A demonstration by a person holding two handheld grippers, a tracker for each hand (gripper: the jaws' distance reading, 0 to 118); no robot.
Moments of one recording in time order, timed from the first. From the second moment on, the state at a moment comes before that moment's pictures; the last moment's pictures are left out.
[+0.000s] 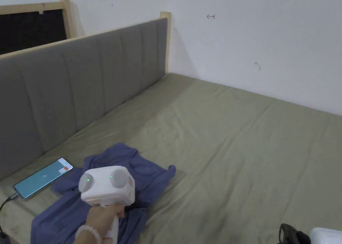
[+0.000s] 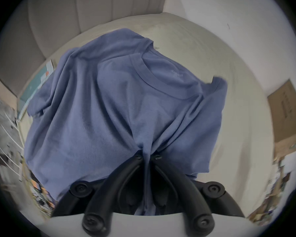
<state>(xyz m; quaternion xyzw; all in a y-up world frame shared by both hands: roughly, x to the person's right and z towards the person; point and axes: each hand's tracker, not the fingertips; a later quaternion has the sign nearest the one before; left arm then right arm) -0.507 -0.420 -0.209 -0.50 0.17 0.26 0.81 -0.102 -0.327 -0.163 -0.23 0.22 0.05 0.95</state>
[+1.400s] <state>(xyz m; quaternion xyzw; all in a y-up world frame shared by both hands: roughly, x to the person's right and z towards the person) 0.037 -0.447 -0.282 -0.57 -0.34 0.01 0.75 0.192 -0.313 -0.127 -0.22 -0.13 -0.10 0.96</state>
